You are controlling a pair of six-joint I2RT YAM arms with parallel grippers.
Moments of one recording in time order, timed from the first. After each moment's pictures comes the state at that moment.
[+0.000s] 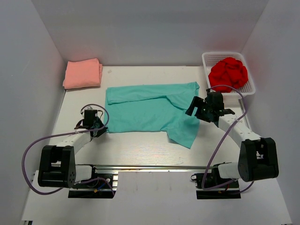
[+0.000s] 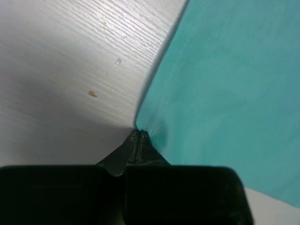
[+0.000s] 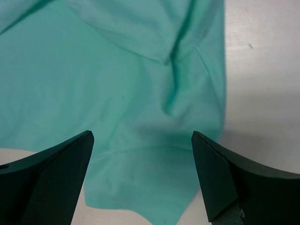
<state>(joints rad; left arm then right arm) -0.06 1.28 0.49 -0.14 -0.06 -0.65 0.18 1.35 0.78 -0.20 -0.18 0.45</state>
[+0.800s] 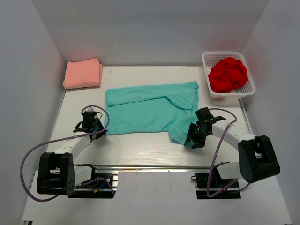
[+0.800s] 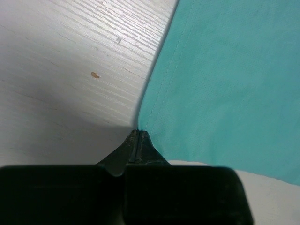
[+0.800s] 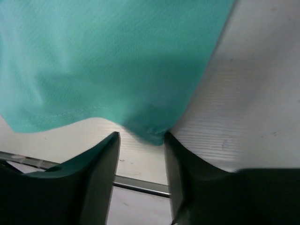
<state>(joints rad) -0.06 1.19 0.46 -0.19 -0.04 -0.57 0.34 1.33 0.64 -0.64 -0.23 0.60</state>
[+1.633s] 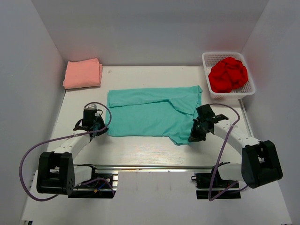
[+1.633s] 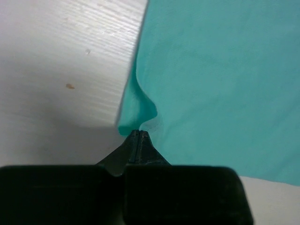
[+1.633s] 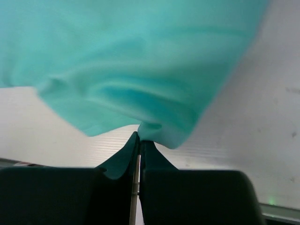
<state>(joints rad) -0.06 1.18 0.48 -0.19 0.02 -0.50 0.34 1.27 0.66 -0.67 -0.16 0.61</state>
